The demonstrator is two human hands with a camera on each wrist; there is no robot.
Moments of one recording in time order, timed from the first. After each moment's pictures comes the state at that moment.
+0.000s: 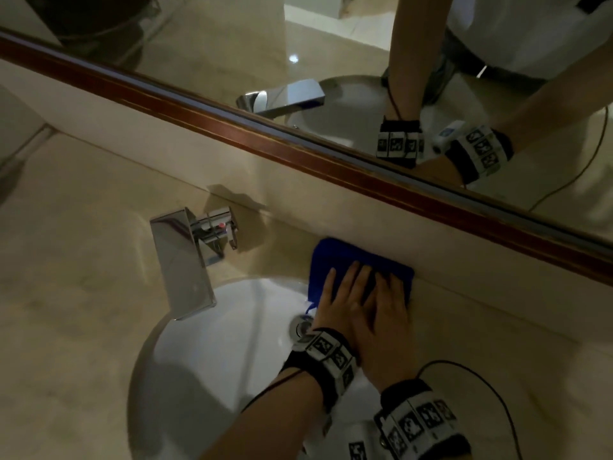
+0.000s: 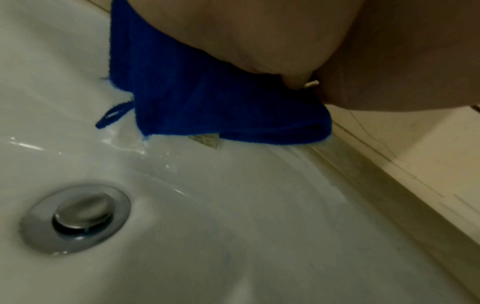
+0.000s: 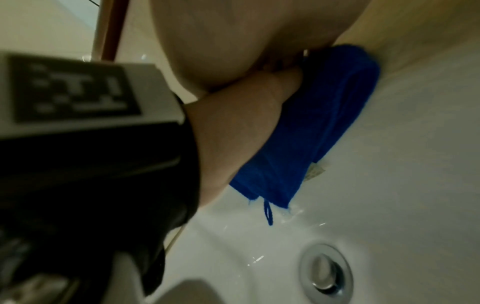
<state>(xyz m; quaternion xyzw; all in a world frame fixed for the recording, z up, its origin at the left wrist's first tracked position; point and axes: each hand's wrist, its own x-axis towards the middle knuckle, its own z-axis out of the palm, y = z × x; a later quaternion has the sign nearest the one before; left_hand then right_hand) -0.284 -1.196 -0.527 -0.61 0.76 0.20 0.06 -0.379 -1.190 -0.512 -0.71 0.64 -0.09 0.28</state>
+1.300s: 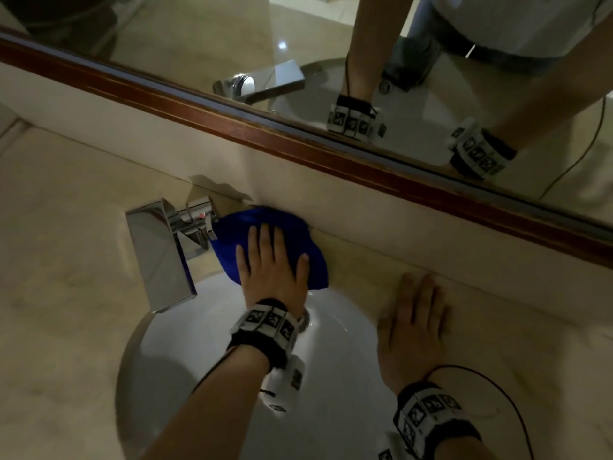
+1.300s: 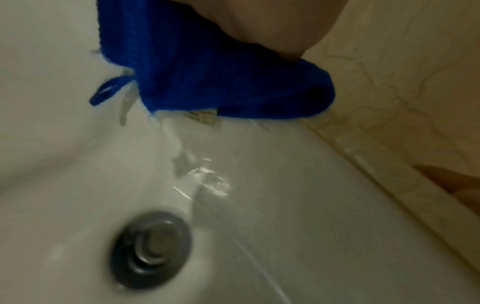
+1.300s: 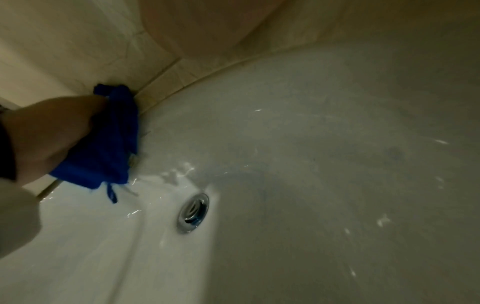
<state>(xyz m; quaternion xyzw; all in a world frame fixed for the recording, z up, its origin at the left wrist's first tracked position) -0.221 -1.203 -0.522 -0.84 0.53 0.14 0.01 -0.440 -1.165 -0.548 -0.71 0.70 -0.01 0.08</state>
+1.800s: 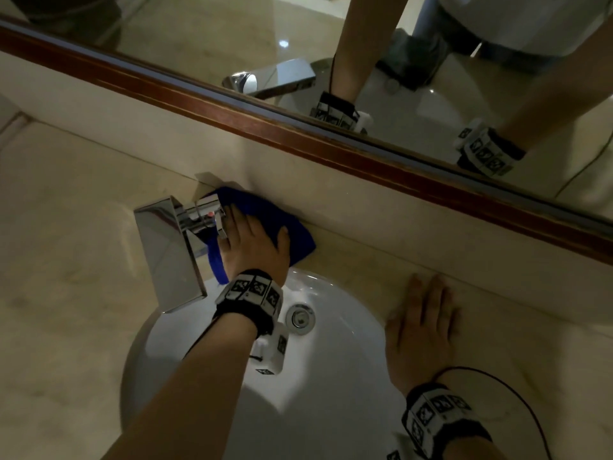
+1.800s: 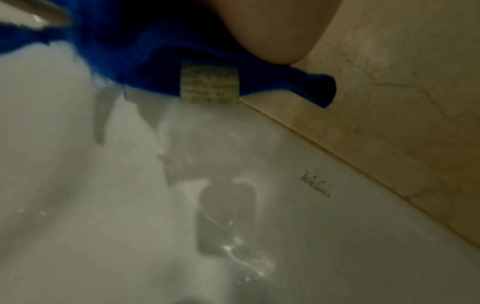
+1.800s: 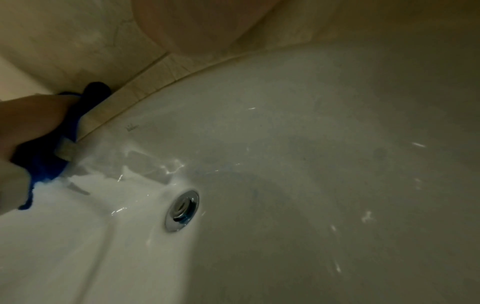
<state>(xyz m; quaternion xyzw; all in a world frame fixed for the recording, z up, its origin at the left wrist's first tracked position) -0.173 -1.231 -0.519 -0.87 0.47 0.14 0.03 -0.438 -1.166 -0.546 -0.71 0.70 -0.01 0.07</state>
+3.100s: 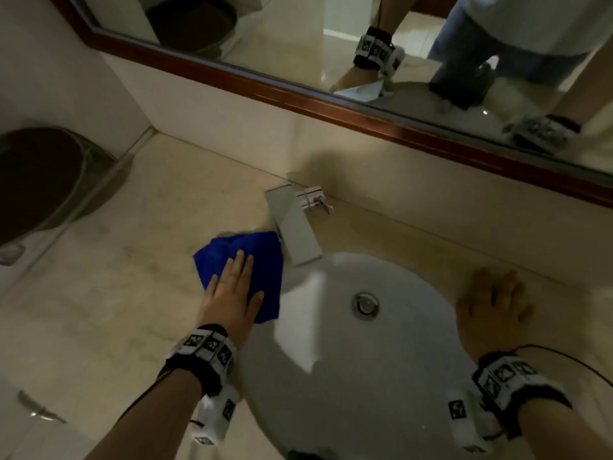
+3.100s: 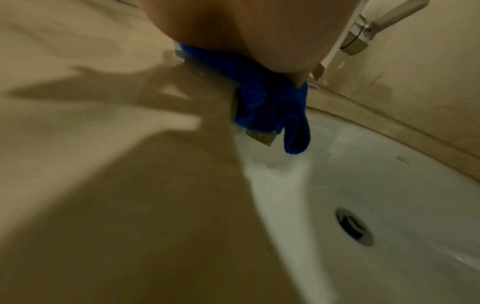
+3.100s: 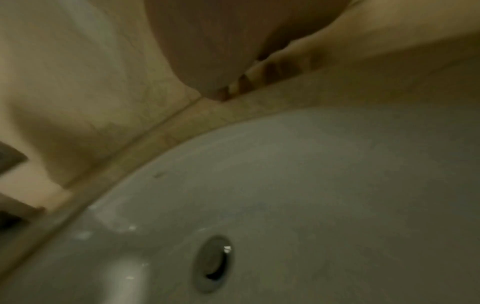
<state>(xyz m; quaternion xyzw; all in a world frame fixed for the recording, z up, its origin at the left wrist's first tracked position) -0.020 -1.042 -0.511 -0.80 0.57 0.19 -0.01 -0.415 -1.156 -0.527 -0.65 0.75 0.00 0.13</state>
